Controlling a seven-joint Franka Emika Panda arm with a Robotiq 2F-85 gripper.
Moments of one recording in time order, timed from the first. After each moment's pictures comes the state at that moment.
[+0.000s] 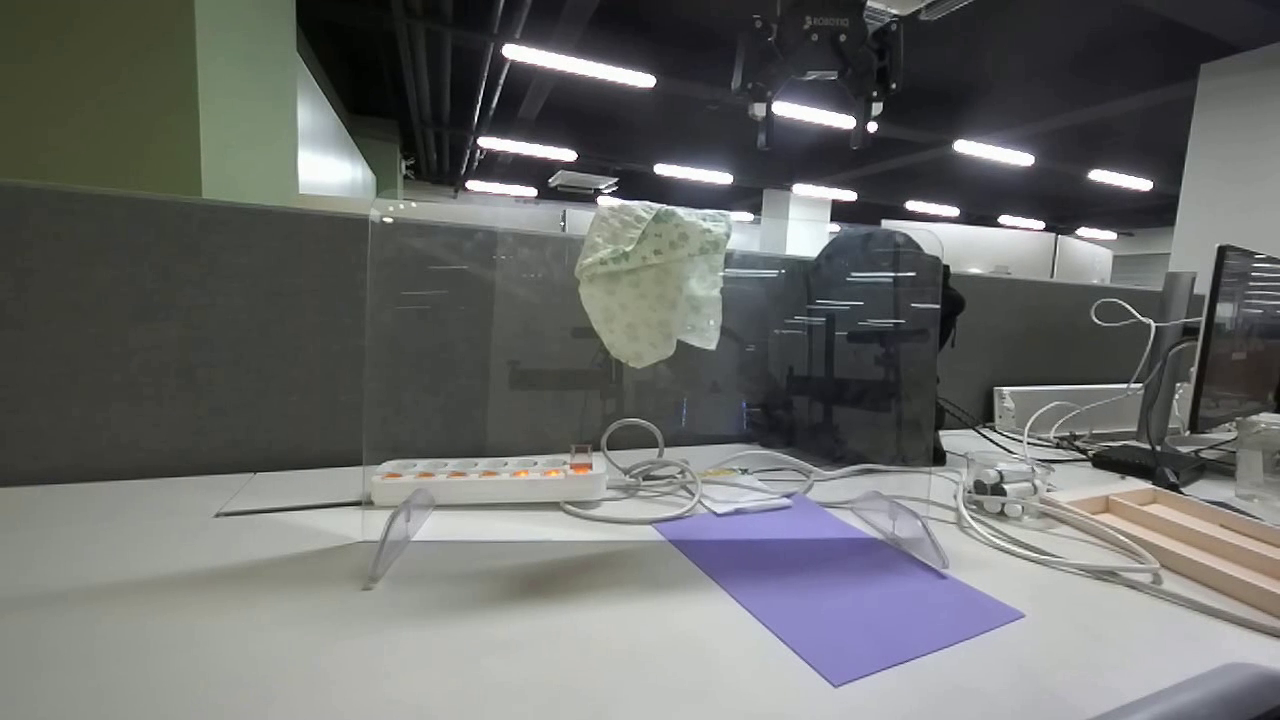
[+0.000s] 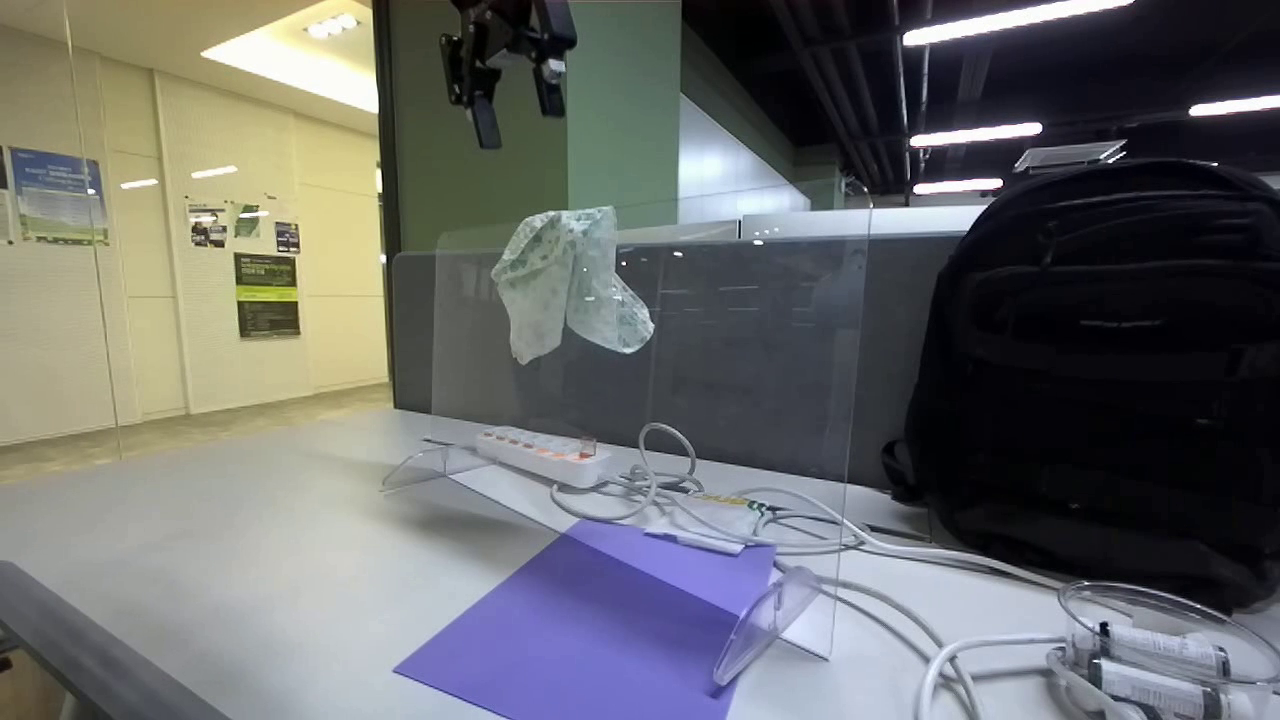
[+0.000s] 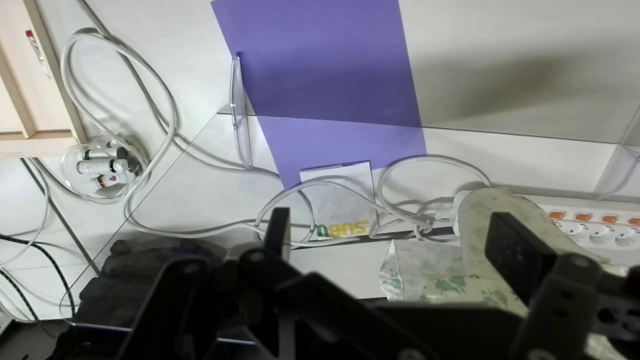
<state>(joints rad) -0.11 -0.40 0.12 -2.25 -0.10 2.02 0.27</state>
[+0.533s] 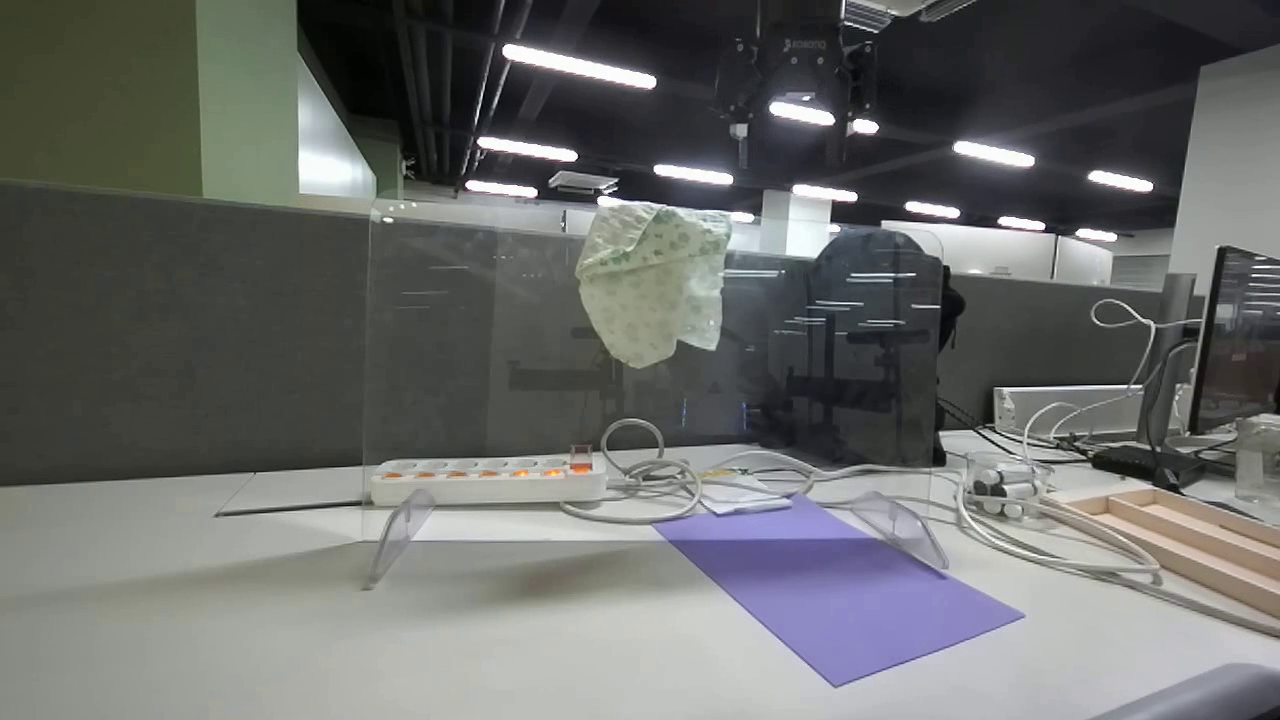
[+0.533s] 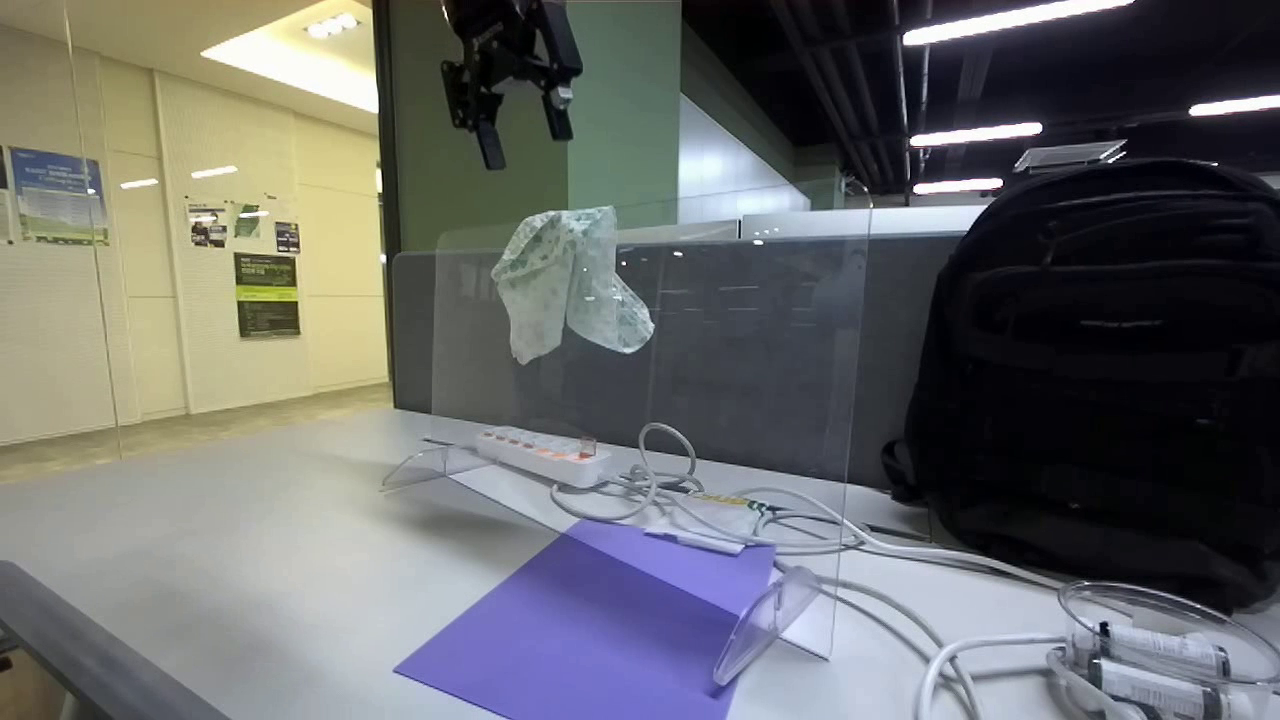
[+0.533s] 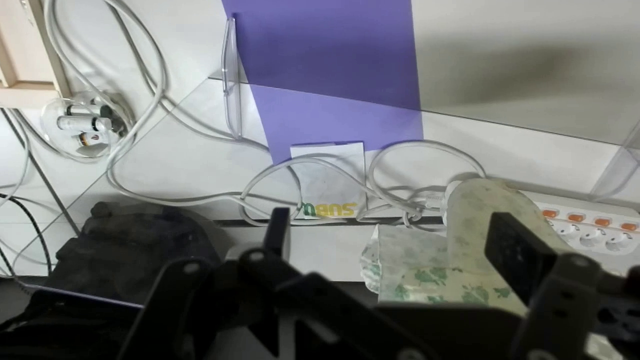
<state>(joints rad) -0.08 -0.36 0.12 -2.27 -0.15 2.11 0.25</state>
